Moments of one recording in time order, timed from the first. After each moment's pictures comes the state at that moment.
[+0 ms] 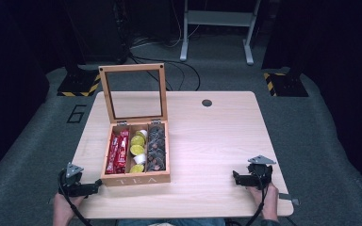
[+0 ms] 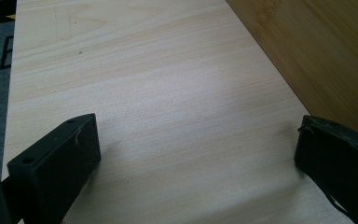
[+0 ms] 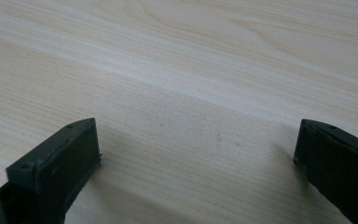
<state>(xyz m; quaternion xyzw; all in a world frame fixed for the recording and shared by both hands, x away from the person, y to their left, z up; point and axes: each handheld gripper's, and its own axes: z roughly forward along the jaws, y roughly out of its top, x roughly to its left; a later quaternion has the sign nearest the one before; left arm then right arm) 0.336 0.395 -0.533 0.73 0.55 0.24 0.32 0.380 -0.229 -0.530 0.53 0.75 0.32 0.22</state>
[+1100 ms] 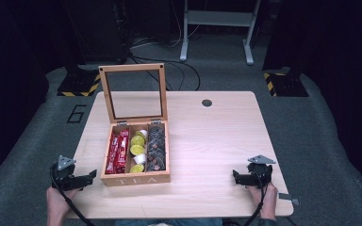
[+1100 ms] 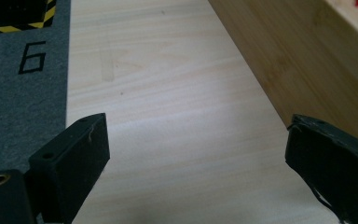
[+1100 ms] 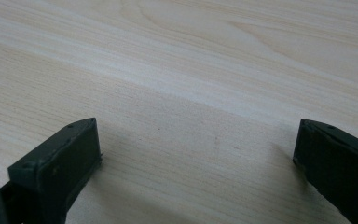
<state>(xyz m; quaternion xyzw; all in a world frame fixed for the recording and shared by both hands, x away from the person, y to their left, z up) 0.345 0.405 -0.497 0.70 0.58 0.26 0.33 0.381 -0.229 -0.530 0.53 0.75 0.32 0.23</state>
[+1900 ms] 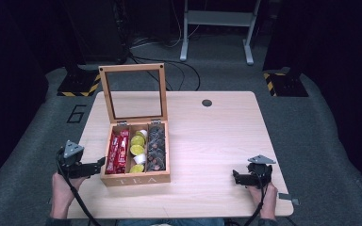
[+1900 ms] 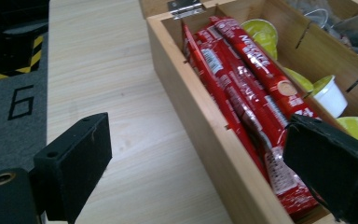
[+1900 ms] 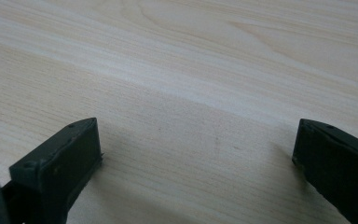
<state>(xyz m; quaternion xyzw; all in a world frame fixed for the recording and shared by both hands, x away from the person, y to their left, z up) 0.358 0.360 -0.437 0.73 0.51 0.27 0.36 0.381 -0.229 -0.530 0.53 0.75 0.32 0.23</state>
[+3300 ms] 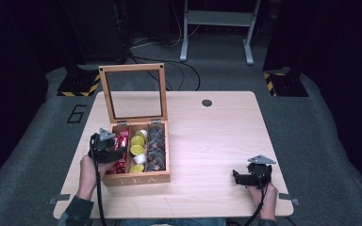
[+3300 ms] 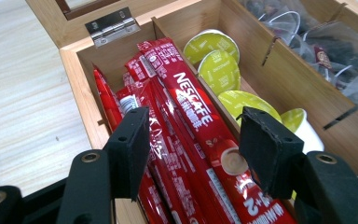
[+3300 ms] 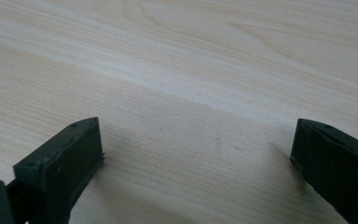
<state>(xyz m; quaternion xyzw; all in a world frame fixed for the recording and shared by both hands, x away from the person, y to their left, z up) 0.413 0.294 -0.442 0.78 0.49 0.24 0.32 0.381 -0.229 -0.530 0.53 0.75 0.32 0.23</state>
